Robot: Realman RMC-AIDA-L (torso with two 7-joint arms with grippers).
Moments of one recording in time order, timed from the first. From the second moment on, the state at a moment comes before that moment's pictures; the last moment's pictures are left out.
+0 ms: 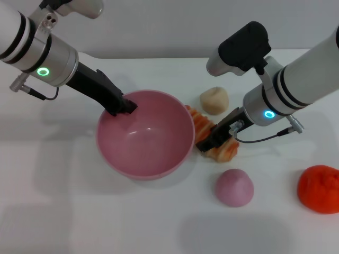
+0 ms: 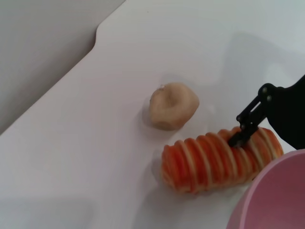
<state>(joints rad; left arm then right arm) -0.85 -2.03 1.04 0.96 2.48 1.49 -2.10 0.84 2.08 -1.56 -0.81 0.73 1.10 -0.59</state>
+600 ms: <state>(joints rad) -0.84 -2.03 1.05 0.96 2.48 1.50 -2.10 0.83 2.08 -1.56 -0.81 0.70 1.08 -0.58</state>
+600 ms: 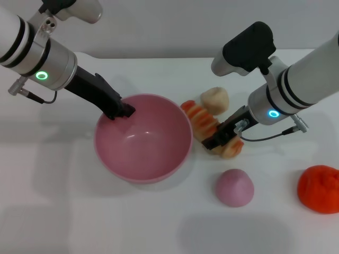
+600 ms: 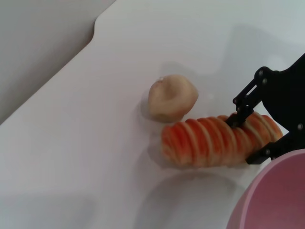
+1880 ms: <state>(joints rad) -0.84 -2.03 1.06 0.96 2.48 1.50 -2.11 0.75 2.08 -1.58 -0.94 0.65 1.05 -0.55</state>
